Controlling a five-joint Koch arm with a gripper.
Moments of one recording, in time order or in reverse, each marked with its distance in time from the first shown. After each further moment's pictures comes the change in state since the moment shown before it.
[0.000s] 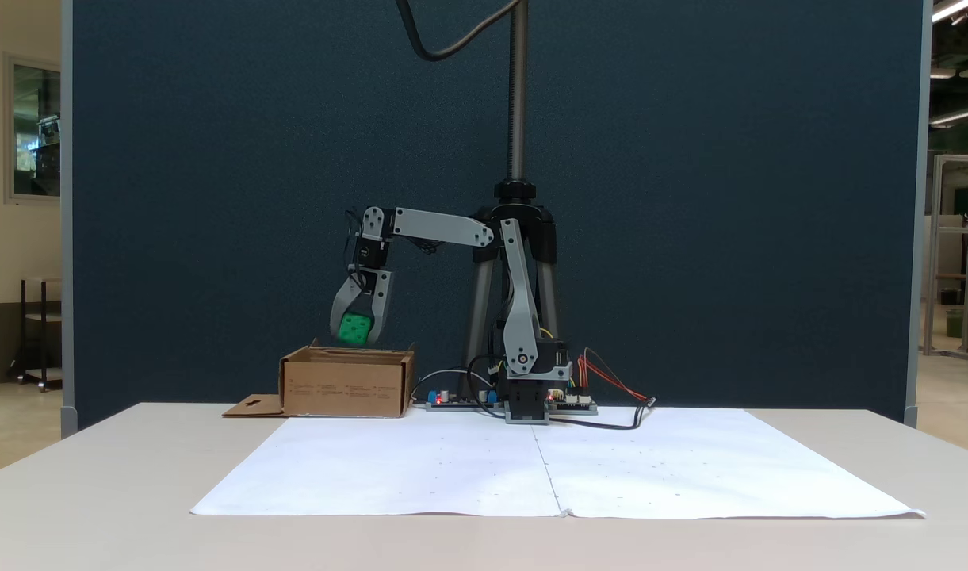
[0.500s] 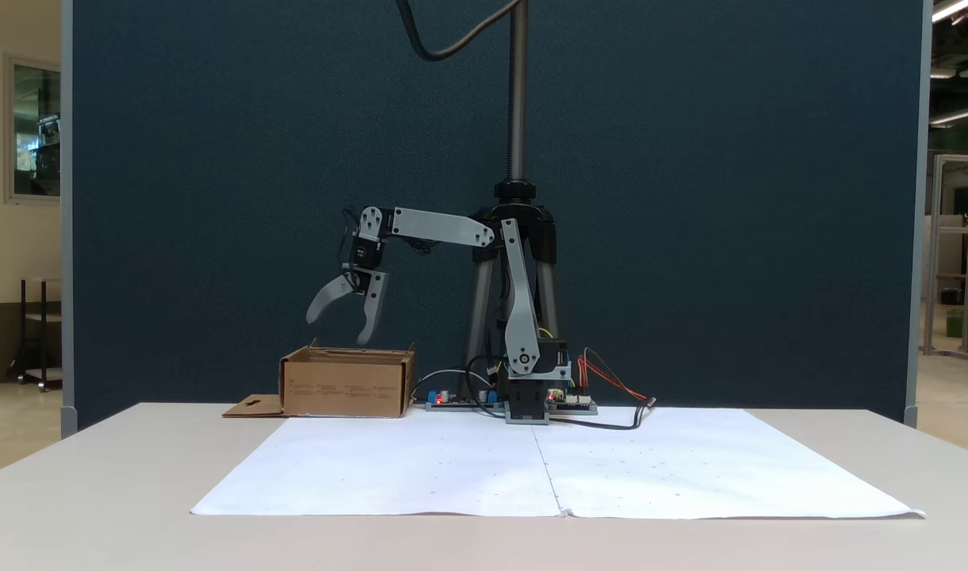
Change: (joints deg) arm -6.2 0.2 -0.4 -3.1 7.6
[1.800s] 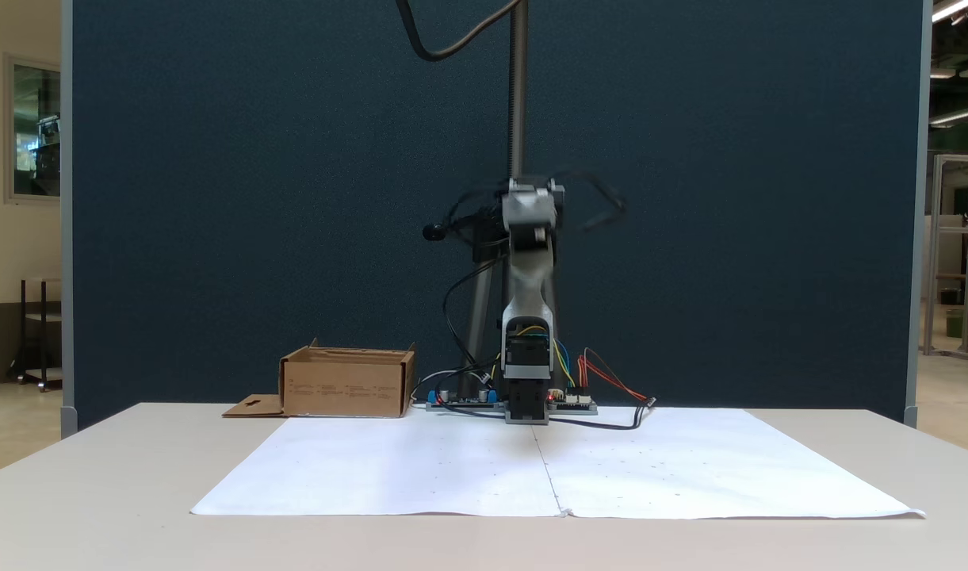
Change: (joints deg) arm -93.4 40.0 33.2 -38.8 7.6
